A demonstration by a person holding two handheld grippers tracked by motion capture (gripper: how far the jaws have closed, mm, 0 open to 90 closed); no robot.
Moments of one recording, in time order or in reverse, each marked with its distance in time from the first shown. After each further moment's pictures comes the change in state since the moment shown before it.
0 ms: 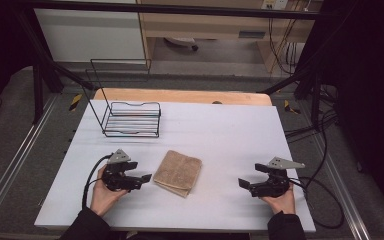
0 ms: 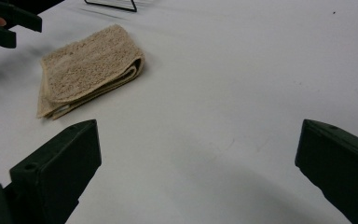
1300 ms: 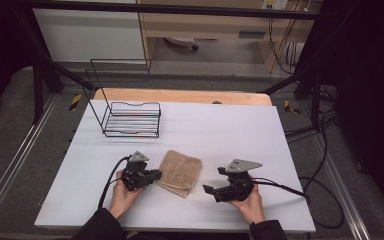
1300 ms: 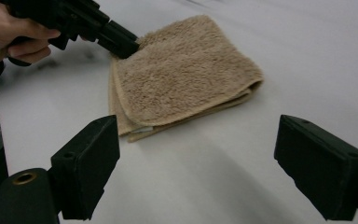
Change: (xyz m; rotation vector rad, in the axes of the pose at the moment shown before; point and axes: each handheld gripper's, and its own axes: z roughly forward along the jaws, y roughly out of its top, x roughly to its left) left arm -0.019 0.004 0.045 0.068 -0.013 -0.091; right arm 0.086 0.025 0.062 0.095 0.093 -0.147
